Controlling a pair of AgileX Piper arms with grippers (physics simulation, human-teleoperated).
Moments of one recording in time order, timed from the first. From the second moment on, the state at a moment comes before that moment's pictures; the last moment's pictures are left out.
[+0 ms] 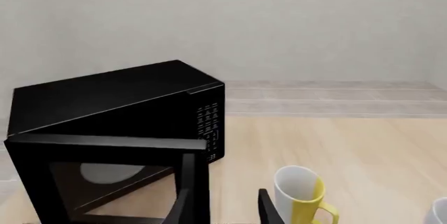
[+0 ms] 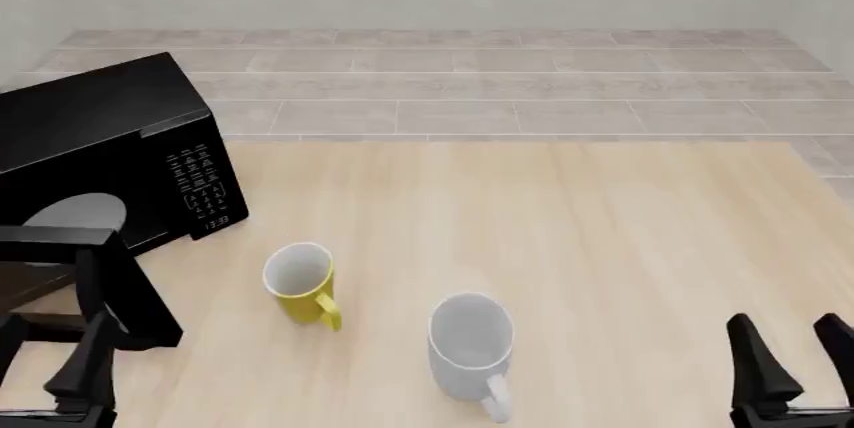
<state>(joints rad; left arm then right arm) 0.01 0.00 -0.01 0.01 0.00 0.00 0.04 0.00 0.00 0.00</state>
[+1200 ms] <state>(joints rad) 0.17 0.46 0.00 -0.36 0.02 0.01 0.10 0.00 -0.09 -0.06</state>
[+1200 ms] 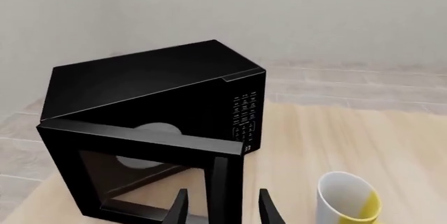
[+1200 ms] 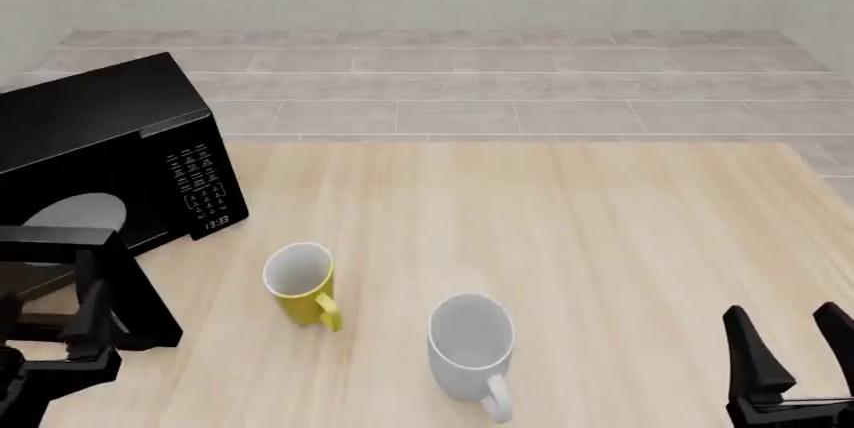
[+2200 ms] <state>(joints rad) 0.16 1.17 0.00 -0.99 0.04 0.03 0.09 0.00 -0.08 -0.07</state>
